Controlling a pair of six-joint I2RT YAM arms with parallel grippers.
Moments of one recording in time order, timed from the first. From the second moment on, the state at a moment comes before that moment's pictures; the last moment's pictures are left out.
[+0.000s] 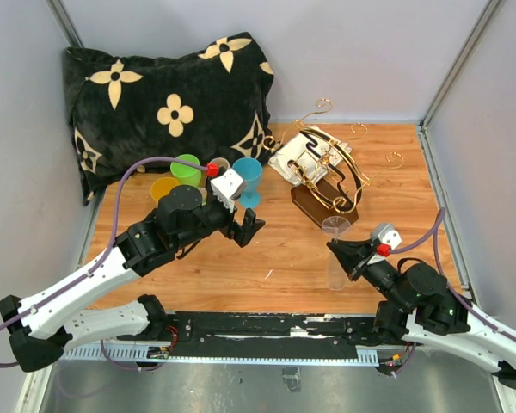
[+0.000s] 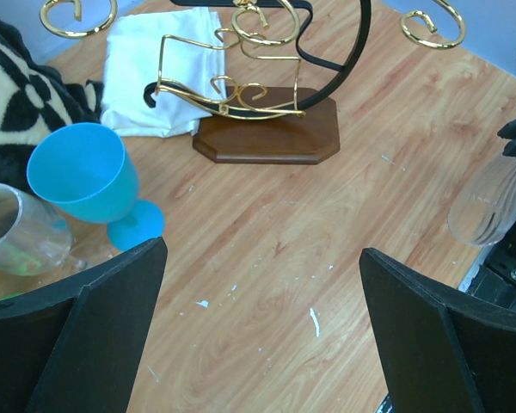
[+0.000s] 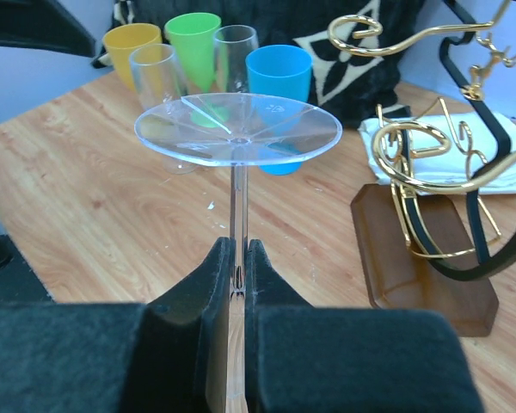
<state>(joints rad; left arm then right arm) -0.92 0.93 1.00 -0.32 -0.08 -0.04 1.19 0.16 0.48 -0.30 0.43 0.04</state>
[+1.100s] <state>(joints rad) -0.92 0.89 0.97 -0.32 -0.14 -0.06 1.19 0.32 0.45 -0.04 0.58 -0.18</state>
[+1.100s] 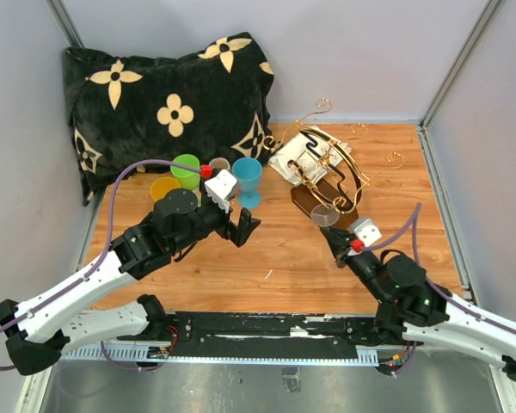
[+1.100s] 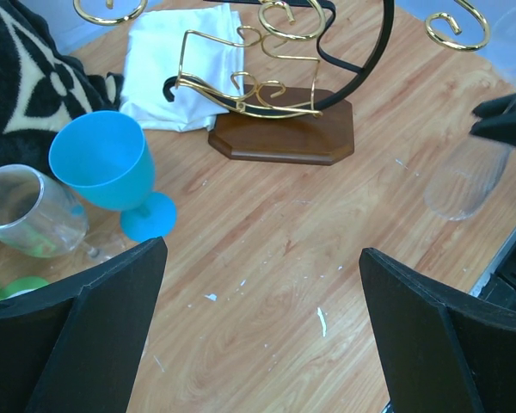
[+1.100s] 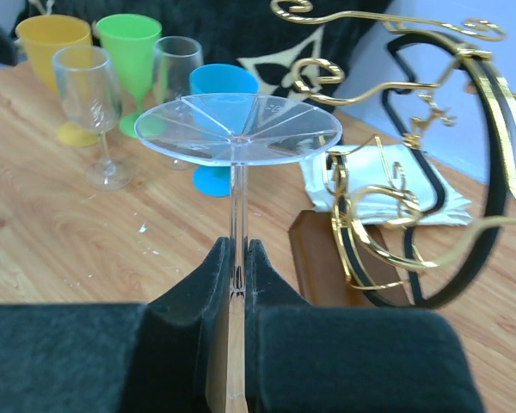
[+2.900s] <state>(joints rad) -0.92 0.76 0.92 -0.37 -0.34 -0.15 0.77 0.71 0.54 0.06 0.23 -0.17</state>
